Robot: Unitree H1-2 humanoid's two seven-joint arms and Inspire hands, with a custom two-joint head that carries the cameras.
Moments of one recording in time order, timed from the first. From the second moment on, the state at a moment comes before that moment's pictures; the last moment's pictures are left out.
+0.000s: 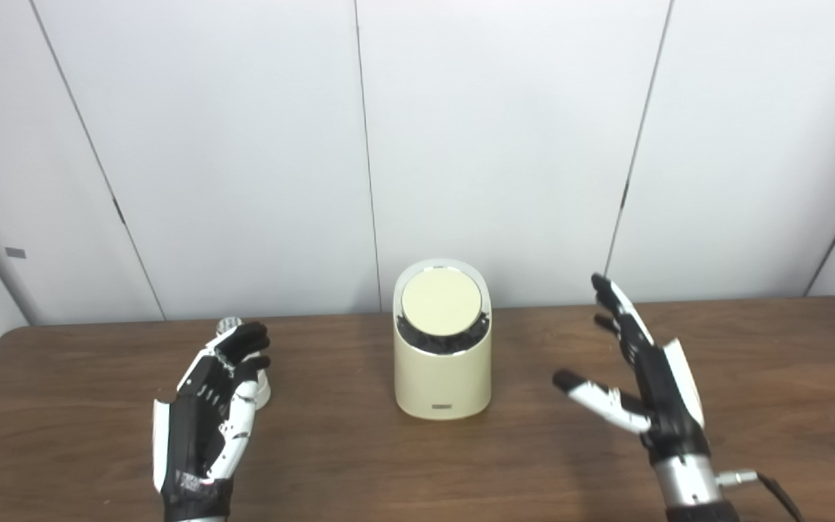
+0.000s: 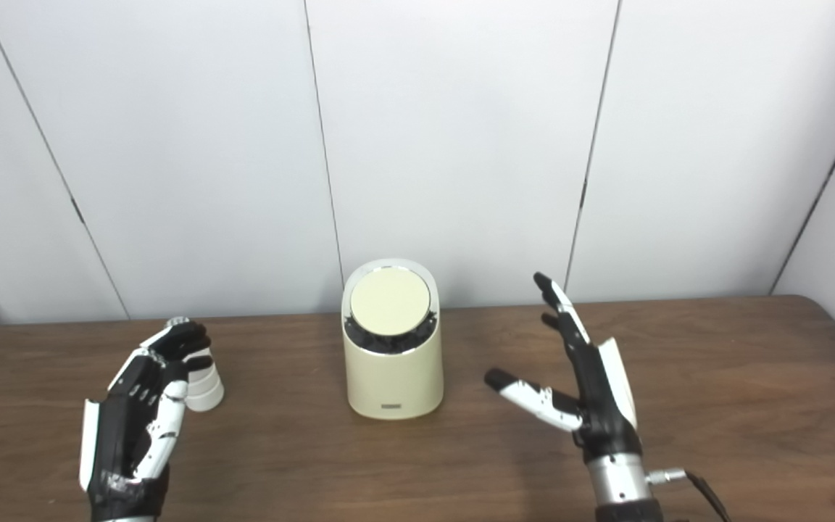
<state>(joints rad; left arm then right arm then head) -0.09 0.00 0.09 -0.13 0.04 -0.33 0.11 -0.21 -0.09 -0.02 -0.15 -0.35 -0.08 -0.07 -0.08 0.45</state>
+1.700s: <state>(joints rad) -0.09 -0.04 0.08 -0.14 0.08 -0.33 0.12 -0.65 -0.10 0.23 0.03 -0.77 0.43 -0.03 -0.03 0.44</state>
